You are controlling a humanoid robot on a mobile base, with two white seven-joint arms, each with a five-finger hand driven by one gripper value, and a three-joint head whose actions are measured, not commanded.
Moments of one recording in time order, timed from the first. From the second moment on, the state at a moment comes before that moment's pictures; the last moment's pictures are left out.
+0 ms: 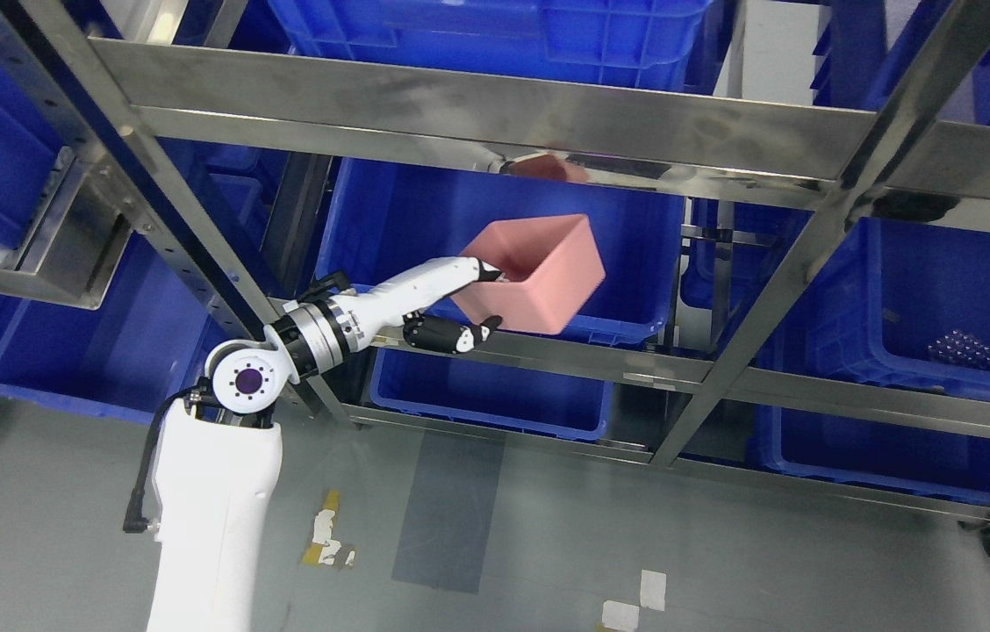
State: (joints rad) left arm -0.55 0.00 -0.04 -1.33 -0.51 -0.40 -0.92; right arm 0.00 0.00 0.00 0.00 0.00 -0.06 -0.01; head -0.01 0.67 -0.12
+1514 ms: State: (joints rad) left arm -0.62 0.00 0.05 -1.09 -0.54 -0.39 -0.55; right arm 0.00 0.00 0.00 0.00 0.00 -0.06 -0.02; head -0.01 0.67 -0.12
